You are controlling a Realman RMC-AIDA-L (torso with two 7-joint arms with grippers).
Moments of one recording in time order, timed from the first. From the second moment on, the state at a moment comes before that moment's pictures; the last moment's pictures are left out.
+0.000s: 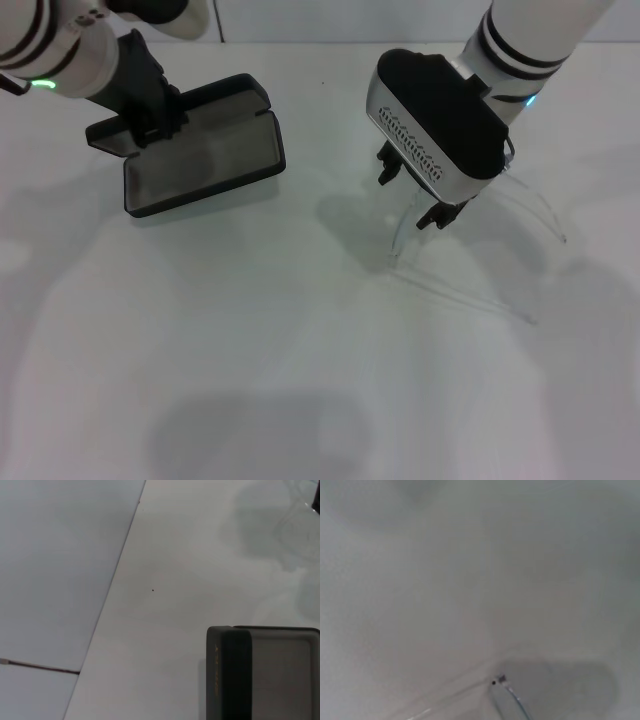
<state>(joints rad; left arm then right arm) -0.67 -2.09 1.34 1.43 2.83 1.39 -2.03 1.21 2.03 -1.62 -0.65 -2.41 -1.23 1.34</state>
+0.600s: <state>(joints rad) -0.68 -2.09 1.34 1.38 2.83 1.37 -2.03 1.22 2.03 -1.63 -0.58 -2.41 -1.19 1.34</state>
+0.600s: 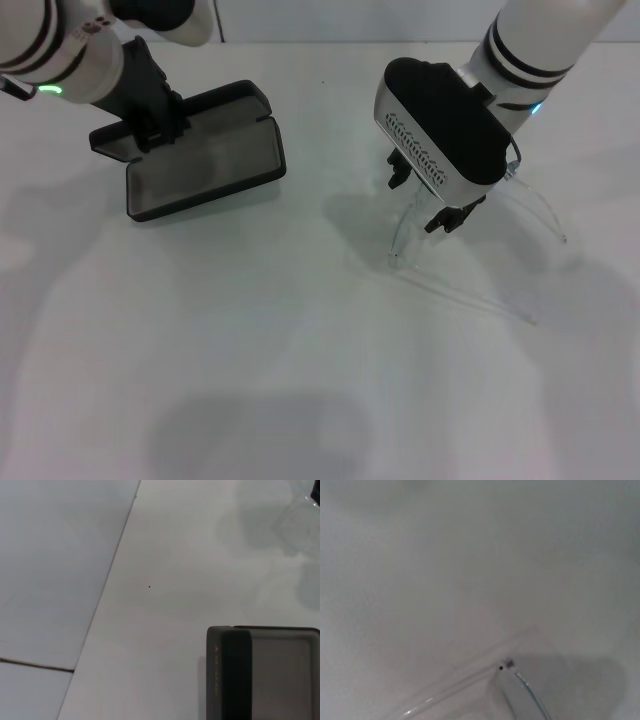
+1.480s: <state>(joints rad) -0.65 -2.09 1.35 1.40 2.83 1.37 -2.03 1.21 2.03 -1.65 -0.63 -2.41 -1.22 1.46</state>
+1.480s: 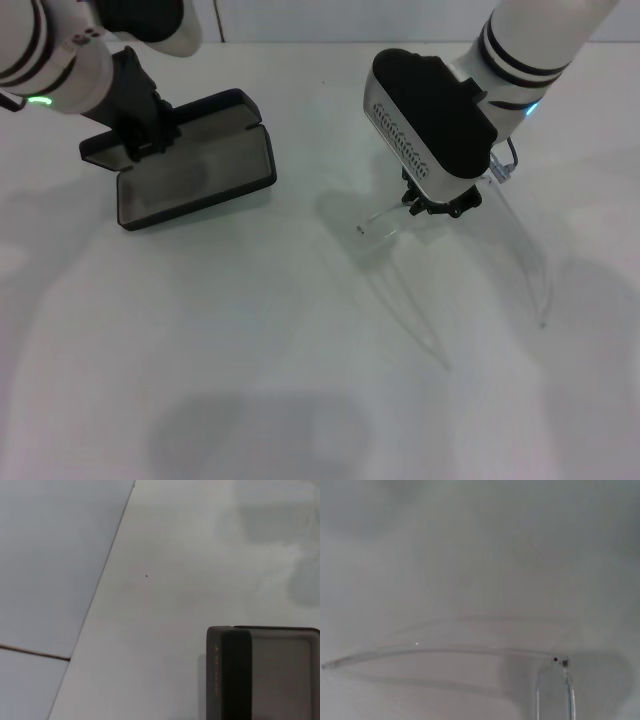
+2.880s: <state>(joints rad) -0.81 -2.10 1.78 1.40 2.81 1.40 -2.48 0.43 2.01 -0.64 -1.69 -2.53 -1.95 1.79</state>
